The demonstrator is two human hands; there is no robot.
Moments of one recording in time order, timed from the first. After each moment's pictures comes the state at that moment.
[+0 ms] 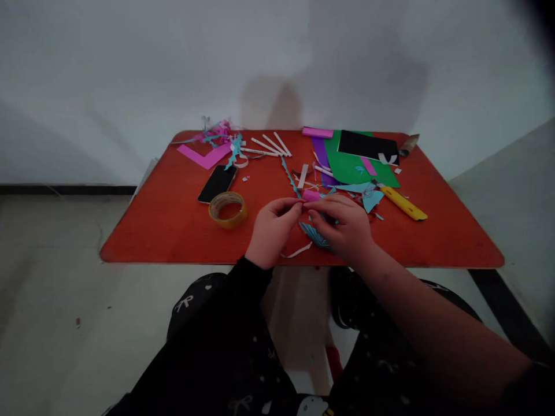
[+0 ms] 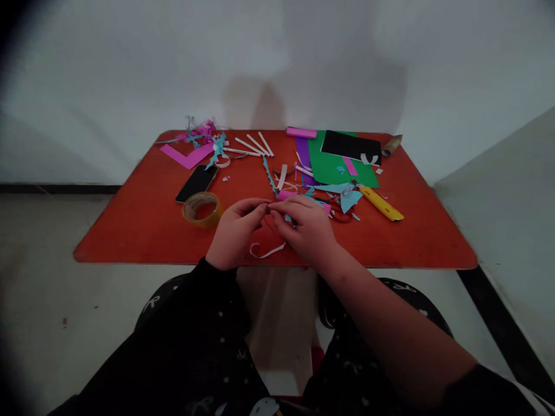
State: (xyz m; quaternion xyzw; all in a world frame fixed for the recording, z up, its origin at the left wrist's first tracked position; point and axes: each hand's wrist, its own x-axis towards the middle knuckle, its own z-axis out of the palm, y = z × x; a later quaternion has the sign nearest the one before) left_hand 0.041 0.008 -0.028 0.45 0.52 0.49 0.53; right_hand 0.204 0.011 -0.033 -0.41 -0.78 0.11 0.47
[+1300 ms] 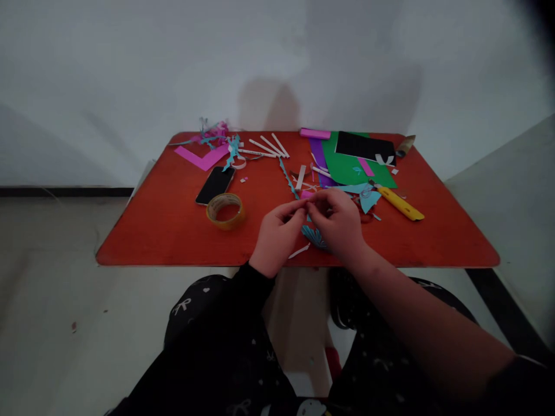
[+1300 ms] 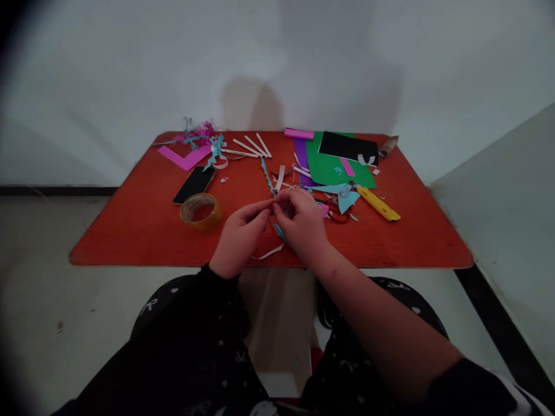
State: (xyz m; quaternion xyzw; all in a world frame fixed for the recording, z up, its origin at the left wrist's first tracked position) left_hand 0.051 0.003 -0.028 0.48 0.50 0.49 0.53; right_hand 0.193 0.023 -0.044 -0.50 -0.70 0.15 0.50
